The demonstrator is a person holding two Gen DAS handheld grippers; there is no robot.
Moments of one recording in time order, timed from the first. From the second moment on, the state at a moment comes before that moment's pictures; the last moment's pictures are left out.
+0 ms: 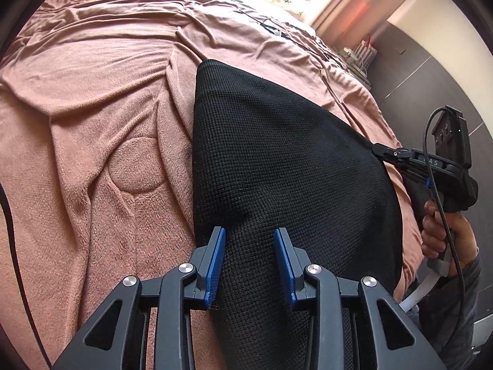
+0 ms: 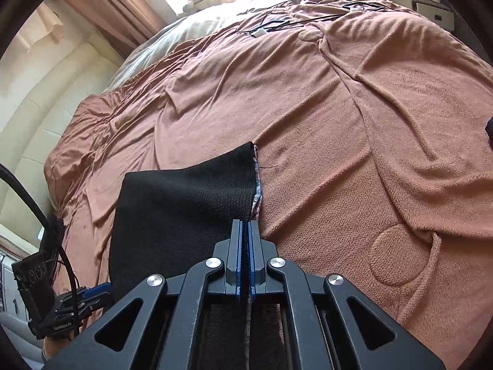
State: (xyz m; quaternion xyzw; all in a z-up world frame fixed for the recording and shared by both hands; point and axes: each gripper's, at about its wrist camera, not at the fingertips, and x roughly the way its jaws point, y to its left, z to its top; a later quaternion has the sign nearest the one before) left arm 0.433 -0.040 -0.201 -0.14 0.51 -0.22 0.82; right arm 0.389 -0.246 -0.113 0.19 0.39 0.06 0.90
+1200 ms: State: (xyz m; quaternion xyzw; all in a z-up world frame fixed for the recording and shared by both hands) left arm 0.392 -0.036 -0.204 -0.16 0.53 -0.22 0.80; right arm 0.334 -0.248 -0.151 0.19 0.46 0.10 0.86
